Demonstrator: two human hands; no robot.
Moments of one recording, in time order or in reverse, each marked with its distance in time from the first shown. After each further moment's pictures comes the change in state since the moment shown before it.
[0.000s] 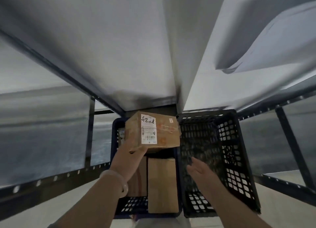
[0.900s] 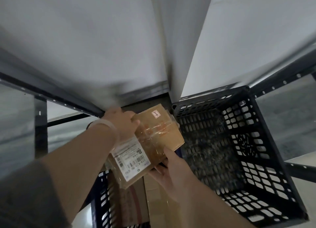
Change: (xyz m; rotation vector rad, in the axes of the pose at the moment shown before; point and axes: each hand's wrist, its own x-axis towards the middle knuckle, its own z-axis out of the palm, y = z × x) left_hand 0.194 -0.033 0.022 1.141 -0.269 0.014; right_hand 0.151 -0.005 0.109 1.149 -0.197 0.179
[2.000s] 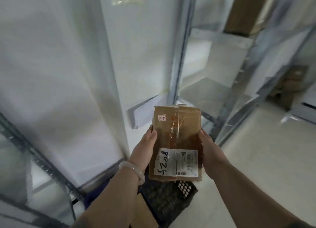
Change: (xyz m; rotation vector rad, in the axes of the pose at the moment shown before) left_hand -0.608 0.107 -0.166 -1.184 0.087 0.783; right_hand -0.641 0.035 -0.045 -0.175 0.238 -1.040
